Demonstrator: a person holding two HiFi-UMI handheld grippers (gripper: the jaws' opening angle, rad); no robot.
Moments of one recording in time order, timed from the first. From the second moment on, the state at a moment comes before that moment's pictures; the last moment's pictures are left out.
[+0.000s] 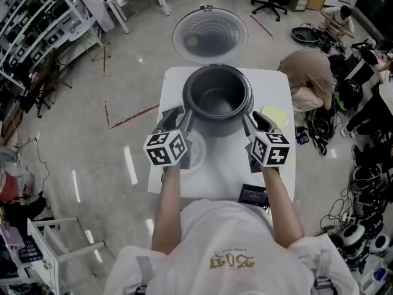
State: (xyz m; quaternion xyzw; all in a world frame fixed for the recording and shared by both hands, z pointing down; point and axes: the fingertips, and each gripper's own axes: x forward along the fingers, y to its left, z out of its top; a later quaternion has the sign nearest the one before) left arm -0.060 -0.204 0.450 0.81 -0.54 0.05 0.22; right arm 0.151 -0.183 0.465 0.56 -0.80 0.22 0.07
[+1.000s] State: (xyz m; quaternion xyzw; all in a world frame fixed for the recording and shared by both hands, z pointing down) left arm -0.107 -0.030 0.517 0.76 -0.56 0.05 0.32; right arm 0.091 -0.042 0.527 0.46 -0.83 0.30 0.09
